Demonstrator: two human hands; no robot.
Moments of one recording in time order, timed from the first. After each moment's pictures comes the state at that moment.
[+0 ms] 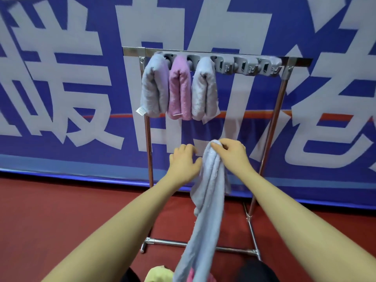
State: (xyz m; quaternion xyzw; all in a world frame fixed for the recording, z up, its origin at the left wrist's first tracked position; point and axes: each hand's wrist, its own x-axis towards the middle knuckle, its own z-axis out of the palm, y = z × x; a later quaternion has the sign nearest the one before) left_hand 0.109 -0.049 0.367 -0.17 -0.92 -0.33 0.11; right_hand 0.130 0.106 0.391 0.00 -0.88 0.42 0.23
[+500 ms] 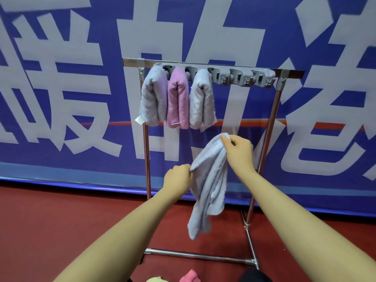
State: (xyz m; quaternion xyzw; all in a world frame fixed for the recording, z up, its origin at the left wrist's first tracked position) left_hand 0.113 -0.052 0.364 -0.16 -0.96 -0.22 0.08; right_hand 0.134 0.111 0.423 -0.03 -0.81 0.48 0.33
